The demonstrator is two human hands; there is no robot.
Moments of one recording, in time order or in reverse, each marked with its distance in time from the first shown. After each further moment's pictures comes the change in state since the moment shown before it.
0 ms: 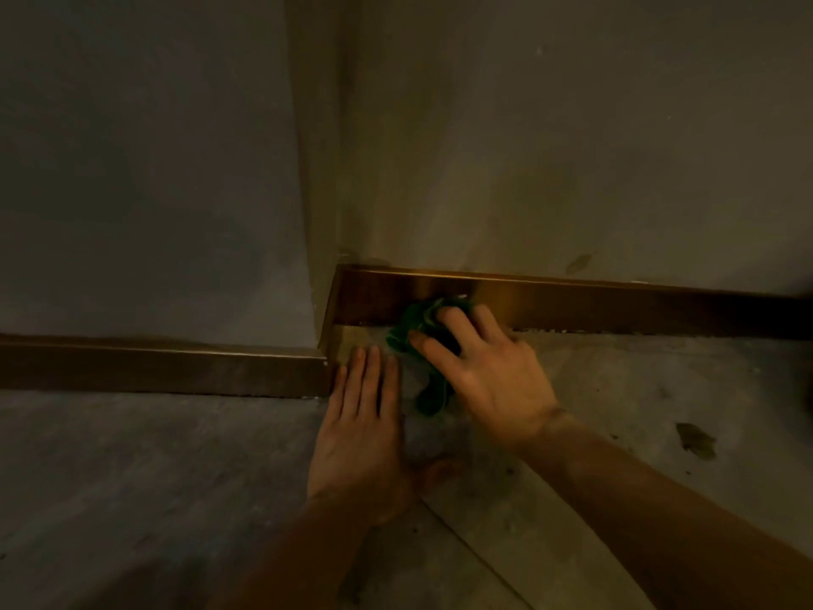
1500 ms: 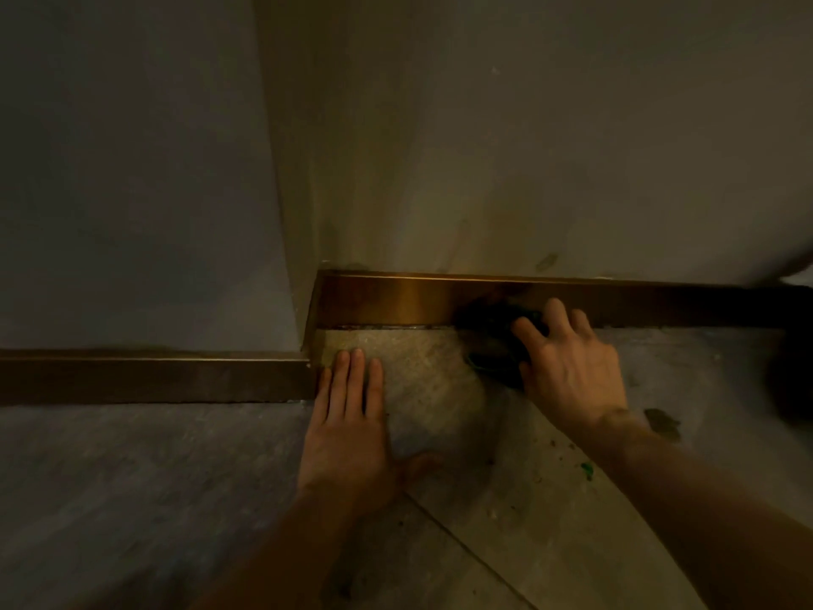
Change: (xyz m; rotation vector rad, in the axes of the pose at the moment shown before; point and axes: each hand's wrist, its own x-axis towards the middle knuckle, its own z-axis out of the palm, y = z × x) left_hand -0.001 -0.002 -0.003 0.044 -0.105 -0.003; right_hand -0.053 0.066 -0.004 -0.085 -0.265 0.417
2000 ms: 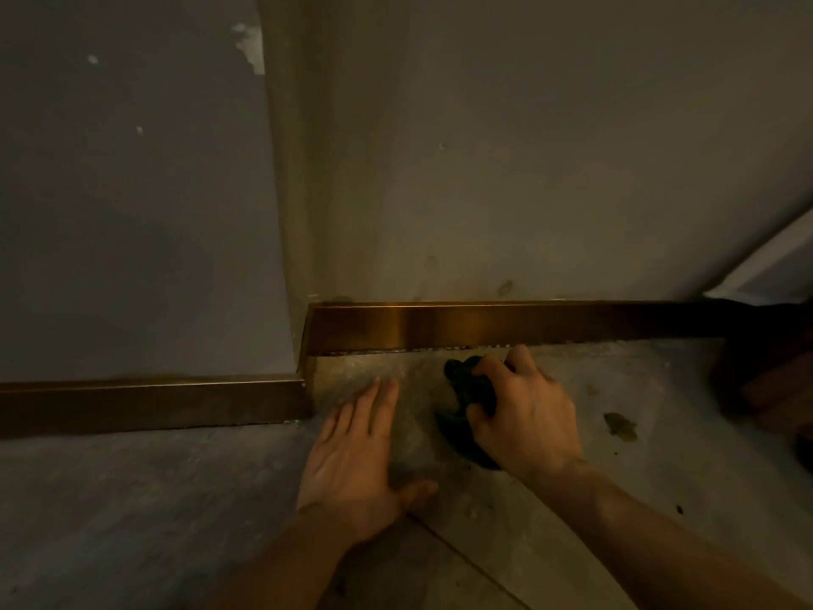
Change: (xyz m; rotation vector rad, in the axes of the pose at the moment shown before) left_hand -0.025 0.019 -0.044 -0.174 0.001 0.134; right_hand -0.050 -0.036 -0.042 0.367 0.053 0.145
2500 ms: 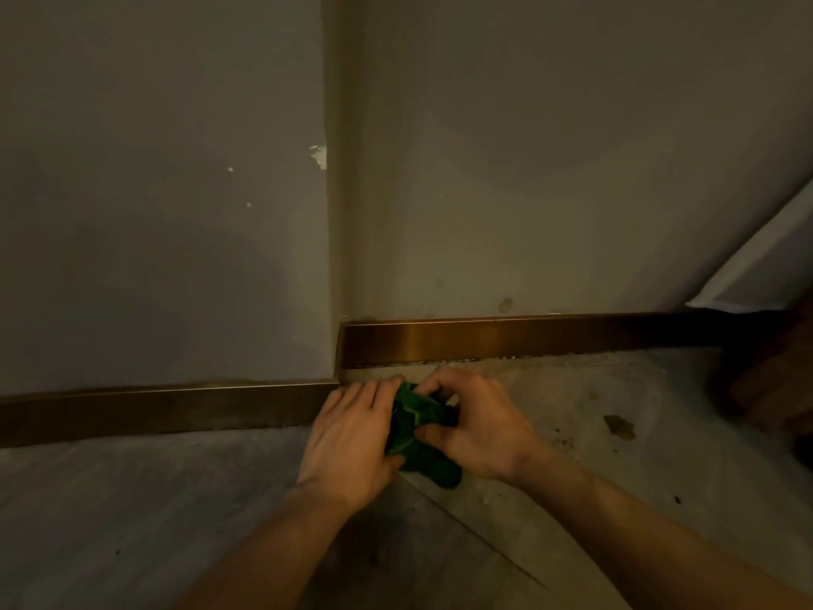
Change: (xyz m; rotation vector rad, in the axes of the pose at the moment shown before) left_hand -0.028 0.014 -0.077 0.204 0.197 0.122; right_hand -0.025 -0.066 -0.050 0.671 -0.221 -0.138
